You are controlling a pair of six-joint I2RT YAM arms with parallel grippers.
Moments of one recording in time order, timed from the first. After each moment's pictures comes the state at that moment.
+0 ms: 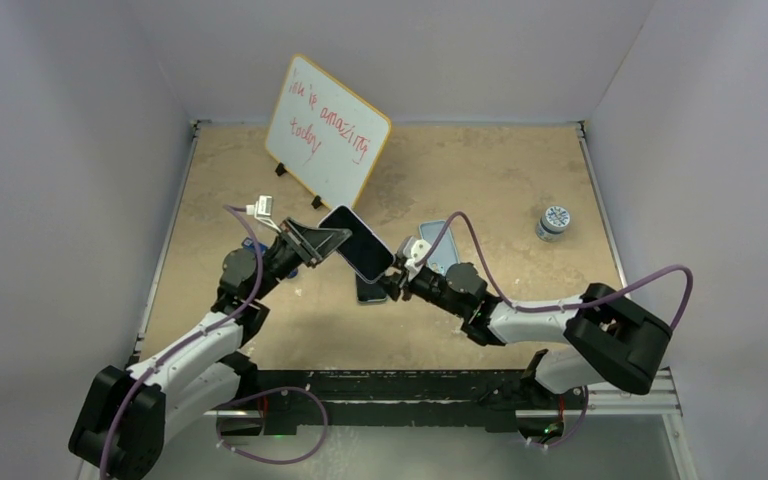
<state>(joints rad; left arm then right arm) -0.43 0.93 0.28 0.82 0.39 -1.20 0.92 1.39 0.39 0.98 -0.15 -0.03</state>
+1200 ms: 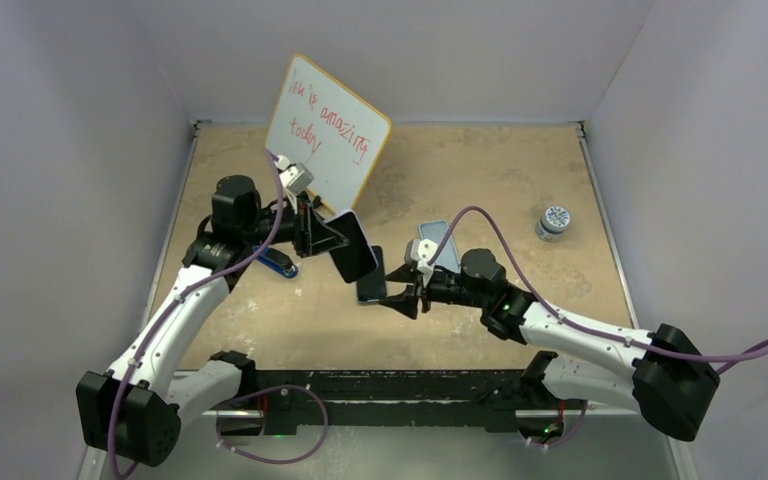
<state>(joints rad) -0.27 1.04 0.86 -0.16 0.92 -0.25 0.86 1.06 0.47 0.41 -0.48 -0.02</state>
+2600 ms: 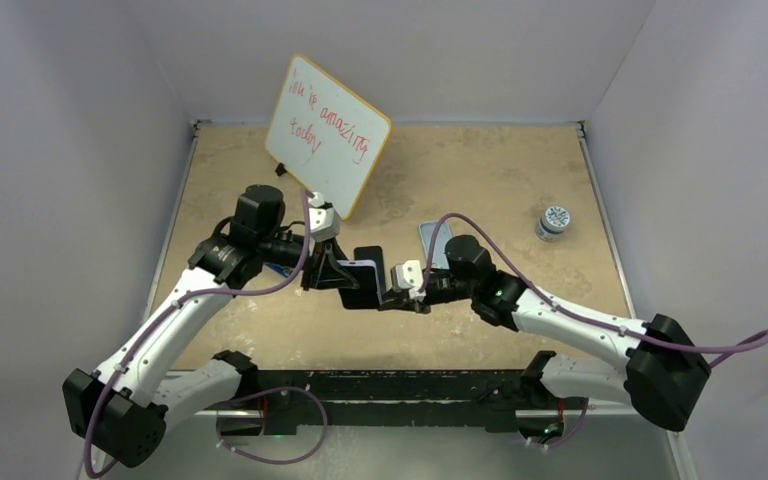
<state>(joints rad) -0.45 1.03 0.94 -0.50 1.11 0.27 0.86 1.15 0.60 0.19 -0.77 -0.44</state>
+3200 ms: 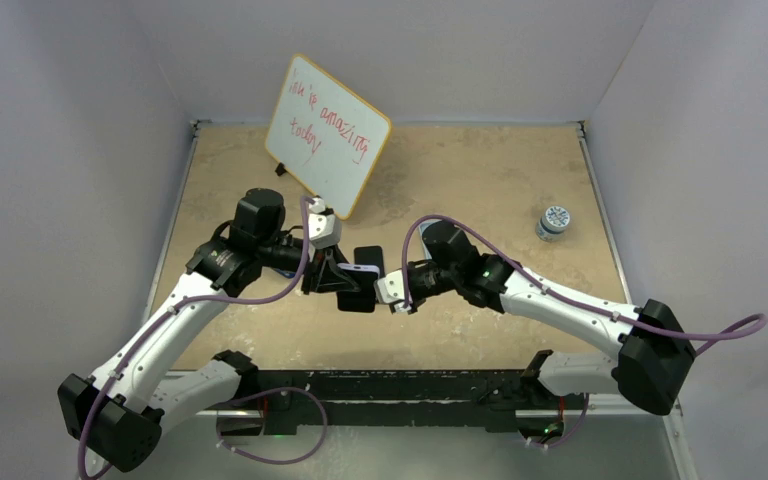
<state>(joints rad) -0.49 1.00 0.93 -0.52 1.10 0.30 0.87 1.25 0.82 -0.19 -0.74 -0.90</state>
